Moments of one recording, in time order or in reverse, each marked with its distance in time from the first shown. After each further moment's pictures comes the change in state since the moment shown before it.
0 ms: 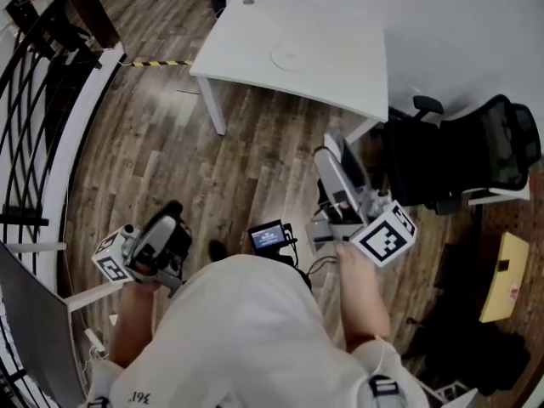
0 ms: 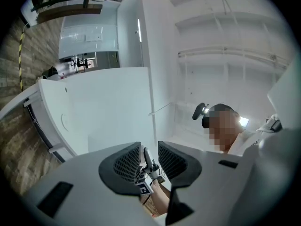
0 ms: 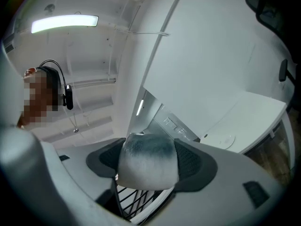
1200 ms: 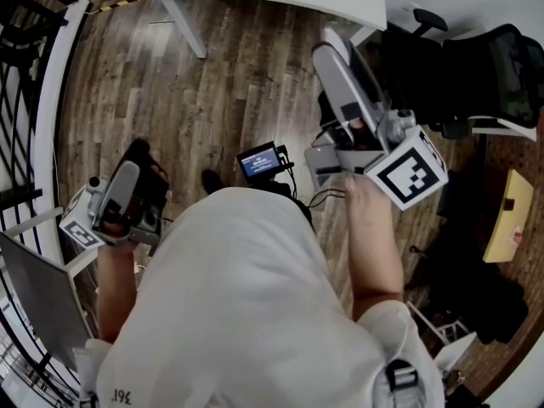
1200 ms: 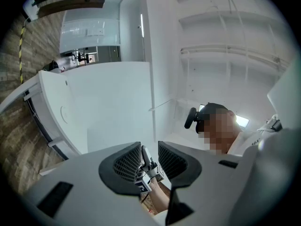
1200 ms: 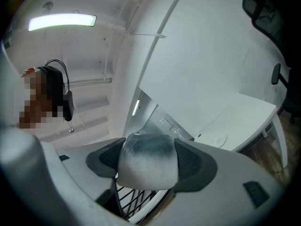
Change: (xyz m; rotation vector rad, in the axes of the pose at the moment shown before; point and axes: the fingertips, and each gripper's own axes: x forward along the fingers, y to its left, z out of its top) left arm 0.019 0.010 -0.023 -0.052 0.042 -0.007; right arm -0.022 -0.025 0.006 0.012 0.008 -0.090
